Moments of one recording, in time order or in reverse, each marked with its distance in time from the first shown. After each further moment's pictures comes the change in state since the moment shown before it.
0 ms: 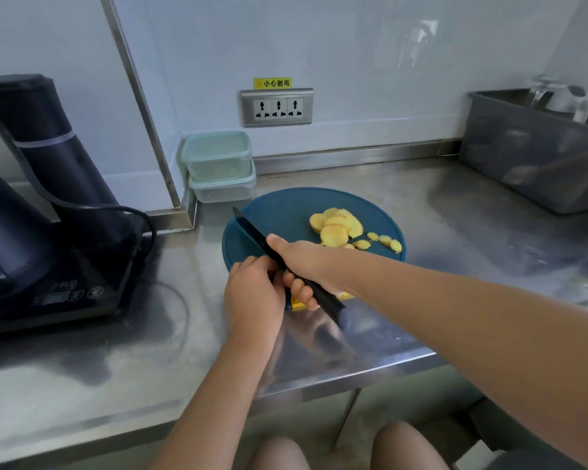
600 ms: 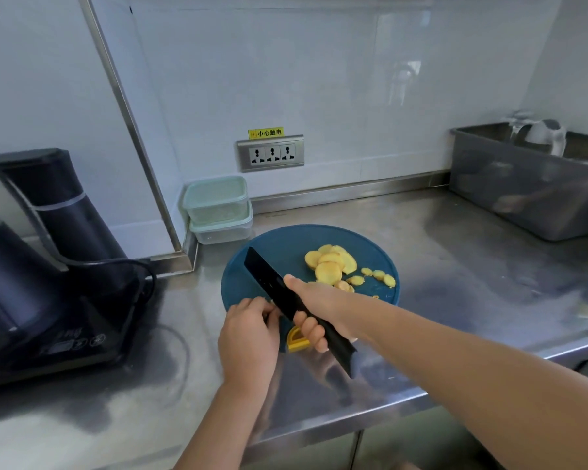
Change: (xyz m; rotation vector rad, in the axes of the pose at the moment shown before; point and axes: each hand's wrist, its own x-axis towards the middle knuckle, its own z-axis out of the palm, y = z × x) left_hand 0.000 0.006 0.002 0.054 0.054 0.039; right_hand -0.004 0.021 -0.027 0.219 -0.085 0.009
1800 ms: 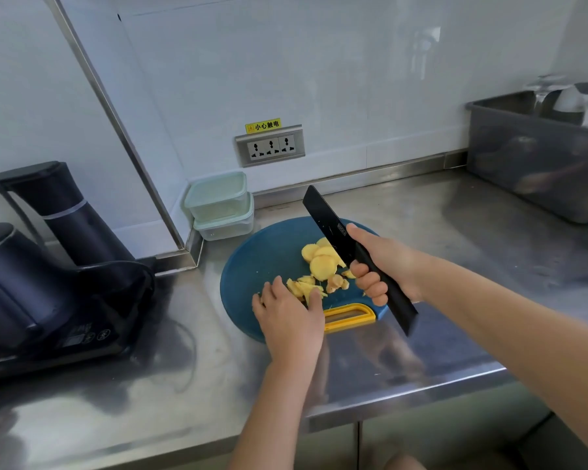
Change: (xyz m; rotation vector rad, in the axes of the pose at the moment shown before) left_hand -0.006 0.070 0.031 0.062 -0.199 -0.325; right_hand -0.041 0.006 -0.098 0.115 0.028 -0.240
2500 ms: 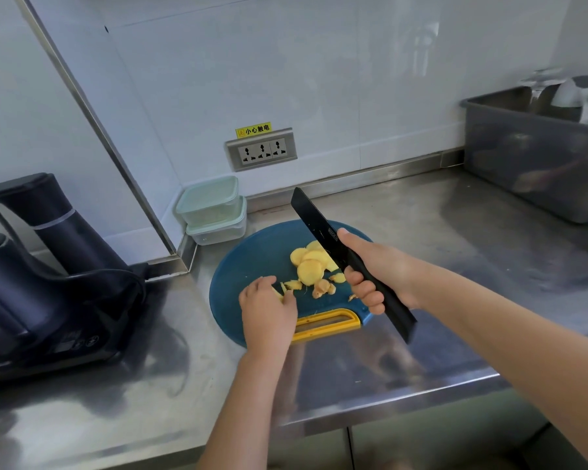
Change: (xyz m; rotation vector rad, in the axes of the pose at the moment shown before) left_hand 0.024 0.001 0.005 -0.049 0.049 0.051; right_hand -0.009 0.004 -0.019 -0.073 -0.029 -0.047
